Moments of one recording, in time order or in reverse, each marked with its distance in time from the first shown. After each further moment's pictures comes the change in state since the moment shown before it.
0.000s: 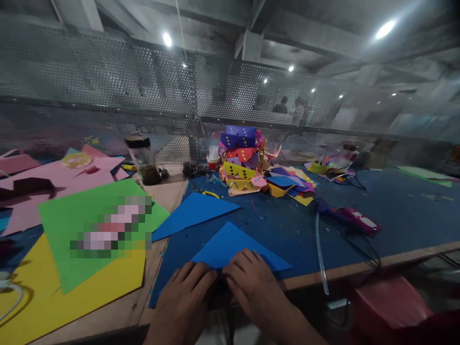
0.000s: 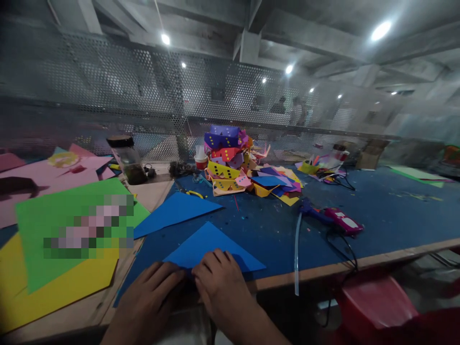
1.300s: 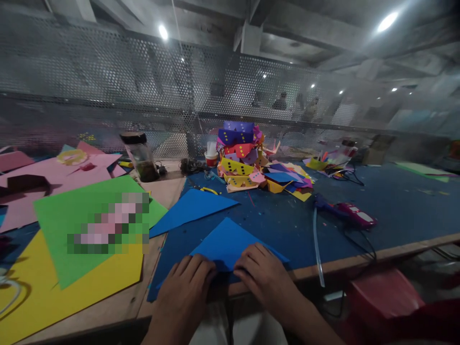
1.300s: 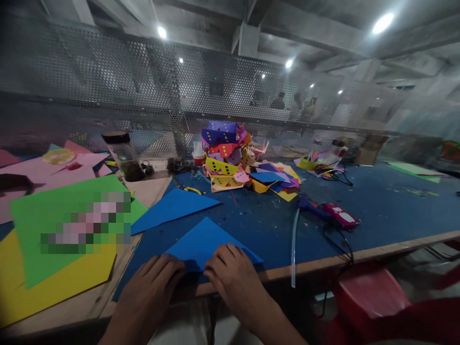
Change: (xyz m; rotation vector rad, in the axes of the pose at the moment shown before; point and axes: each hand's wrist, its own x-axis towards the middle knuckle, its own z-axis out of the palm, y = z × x) left_hand 0.000 -0.005 0.008 0.093 -0.057 -0.031; right_hand -0.015 0.020 -0.016 0.065 0.028 -0.002
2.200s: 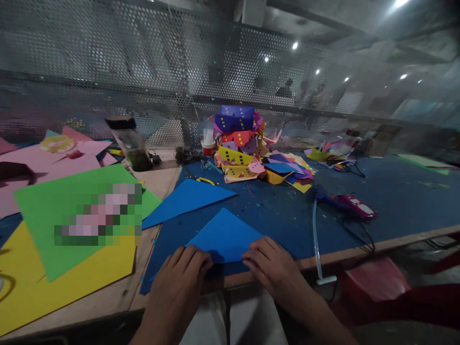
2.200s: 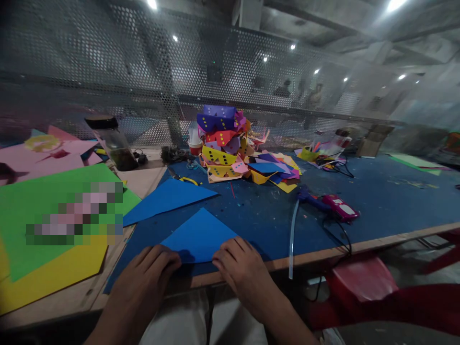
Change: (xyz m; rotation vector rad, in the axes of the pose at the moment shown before) left_hand 0.003 0.010 -0.006 -0.067 -0.120 -0.110; right_hand -0.015 0.016 -0.013 -0.048 0.019 -0.036
